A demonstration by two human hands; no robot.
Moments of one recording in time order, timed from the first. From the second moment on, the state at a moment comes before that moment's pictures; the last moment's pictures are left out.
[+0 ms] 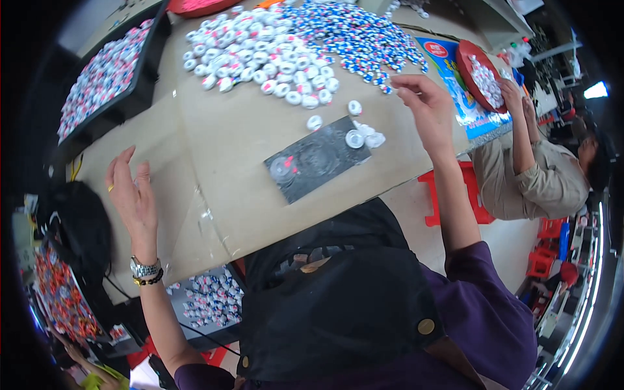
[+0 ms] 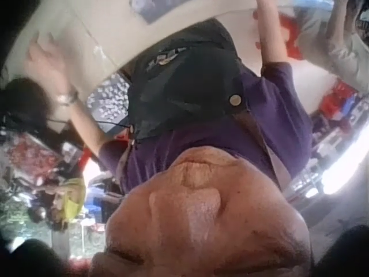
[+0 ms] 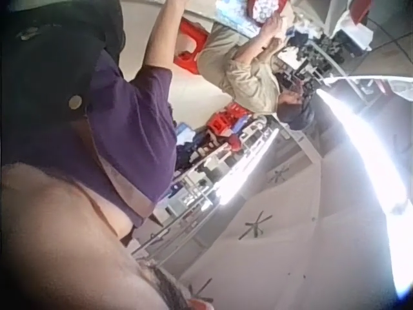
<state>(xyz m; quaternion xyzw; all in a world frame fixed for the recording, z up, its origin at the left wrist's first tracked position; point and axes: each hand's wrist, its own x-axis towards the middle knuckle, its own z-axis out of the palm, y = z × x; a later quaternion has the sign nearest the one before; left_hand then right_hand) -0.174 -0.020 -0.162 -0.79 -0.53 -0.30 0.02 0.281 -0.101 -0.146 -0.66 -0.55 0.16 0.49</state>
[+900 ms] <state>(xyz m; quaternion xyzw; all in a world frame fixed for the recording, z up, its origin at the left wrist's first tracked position) -0.028 0.033 -0.184 -0.90 -0.38 -0.22 -0.05 0.316 -0.084 -0.173 -0.71 -0.52 0.20 0.43</state>
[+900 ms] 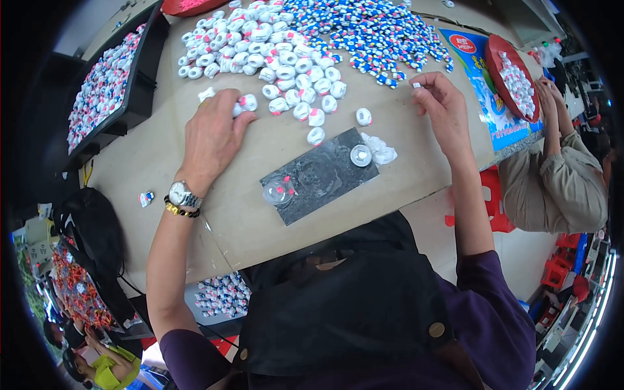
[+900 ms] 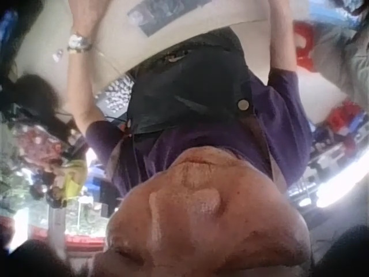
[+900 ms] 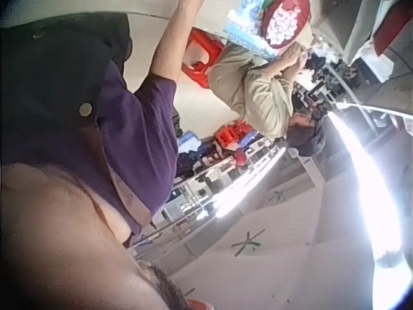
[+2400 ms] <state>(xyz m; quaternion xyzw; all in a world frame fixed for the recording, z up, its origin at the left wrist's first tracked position) -0.043 -0.125 -0.140 -0.06 -0.17 -0.47 -0.86 0.256 -0.114 -0.150 -0.54 -0.65 0.26 0.46</state>
